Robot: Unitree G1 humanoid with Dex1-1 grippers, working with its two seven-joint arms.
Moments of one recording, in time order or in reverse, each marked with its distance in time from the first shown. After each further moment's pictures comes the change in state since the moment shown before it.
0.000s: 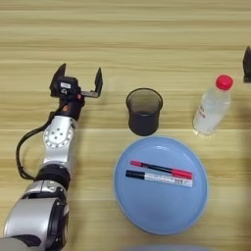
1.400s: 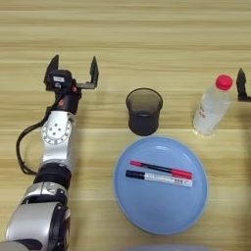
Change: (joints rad) left arm 0.027 -0.016 0.028 -0.151 -0.032 0.070 0.081; right arm -0.011 -0.004 0.004 0.275 0.003 -0.146 0.042
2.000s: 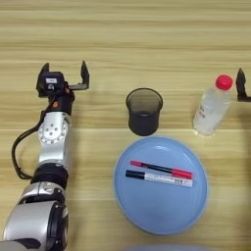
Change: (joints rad) left arm -0.002 0.009 0.021 0.018 -0.003 0.065 0.042; right arm 0.000 0.000 0.003 0.000 0.000 -0.002 0.000
